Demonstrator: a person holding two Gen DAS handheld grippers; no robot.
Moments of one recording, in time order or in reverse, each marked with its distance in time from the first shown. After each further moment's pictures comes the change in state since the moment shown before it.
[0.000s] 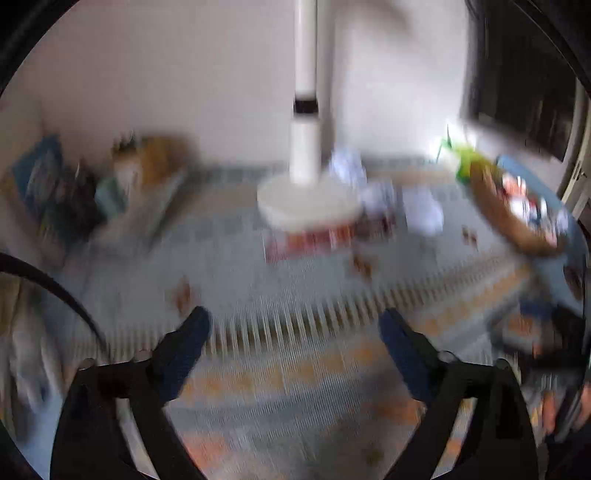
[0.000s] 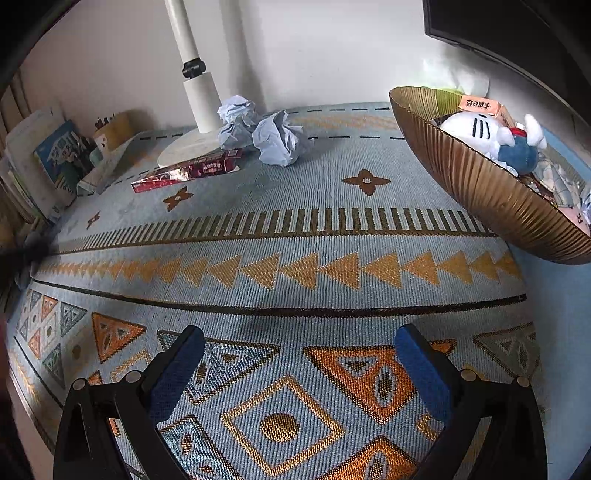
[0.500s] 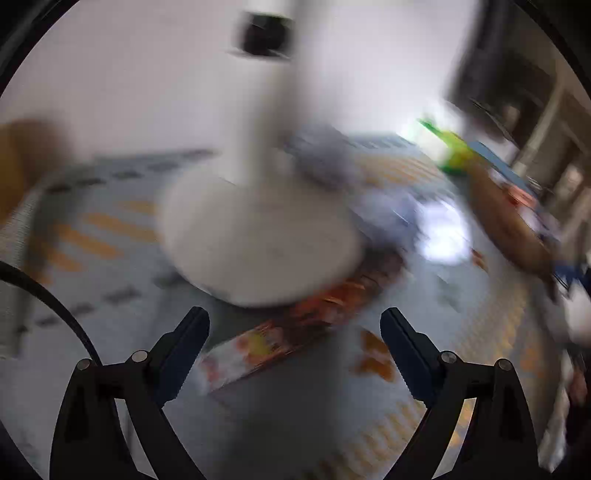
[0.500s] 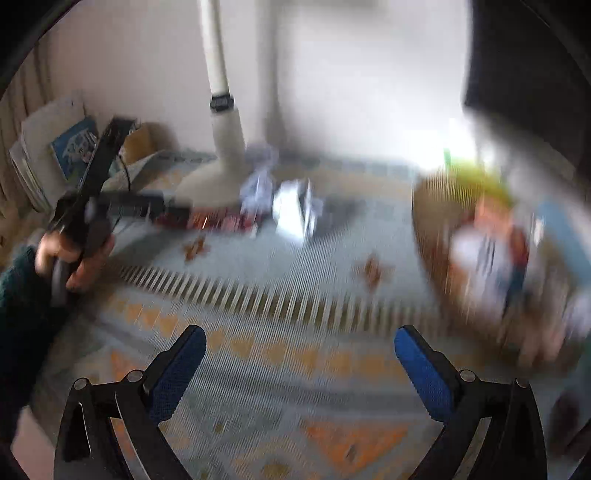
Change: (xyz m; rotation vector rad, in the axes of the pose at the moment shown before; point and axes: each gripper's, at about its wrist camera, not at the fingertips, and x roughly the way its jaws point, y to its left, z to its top) left arm 0.142 0.002 0.041 0.084 0.189 -0.378; right arm -0.026 0.018 0.072 -0.177 -0.090 -0.044
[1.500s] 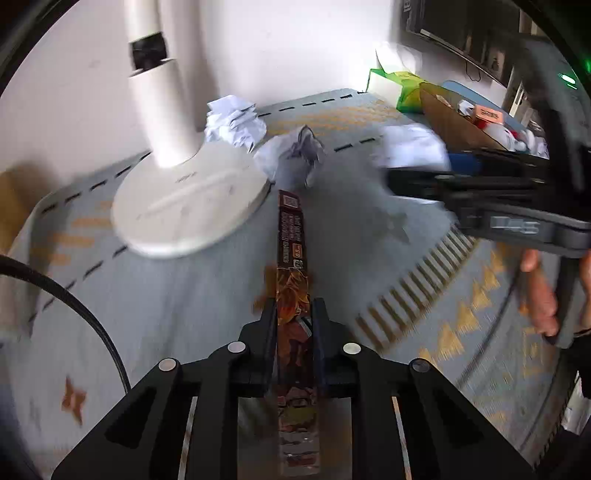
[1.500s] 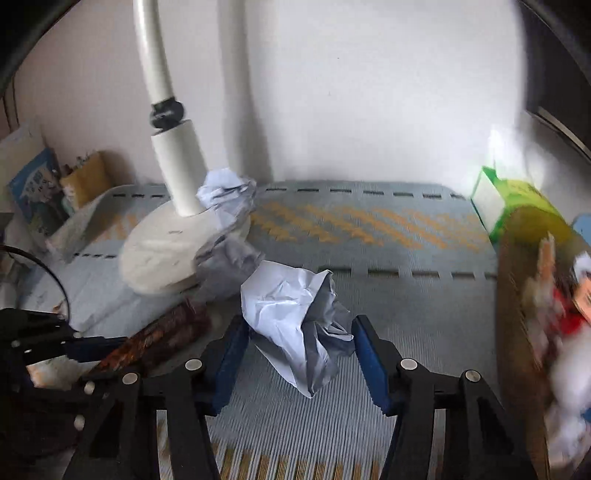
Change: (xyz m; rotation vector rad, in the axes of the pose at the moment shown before) left arm -0.010 -0.081 -0.030 0.141 0.034 0.169; right arm 0.102 -0.012 0.054 0.109 -0.023 0.044
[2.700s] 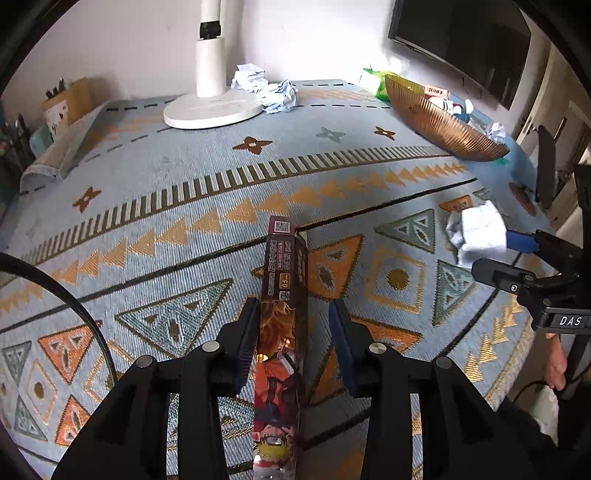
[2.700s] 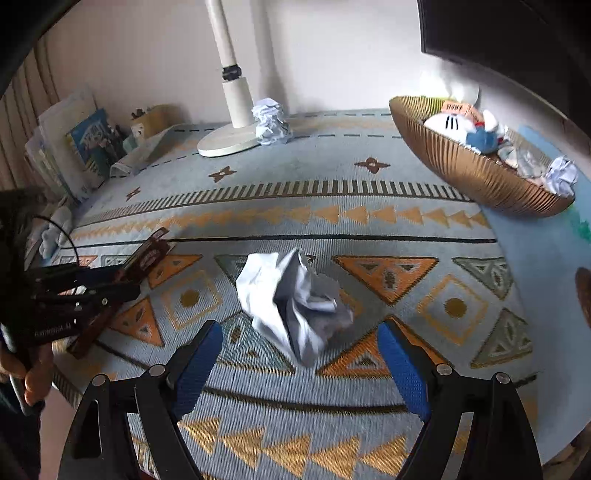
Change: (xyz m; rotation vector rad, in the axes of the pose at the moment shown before) left arm -0.081 -0.056 -0.135 -0.168 -0.030 0.022; right arm -0.144 0.018 -0.174 0.050 0.084 0.020
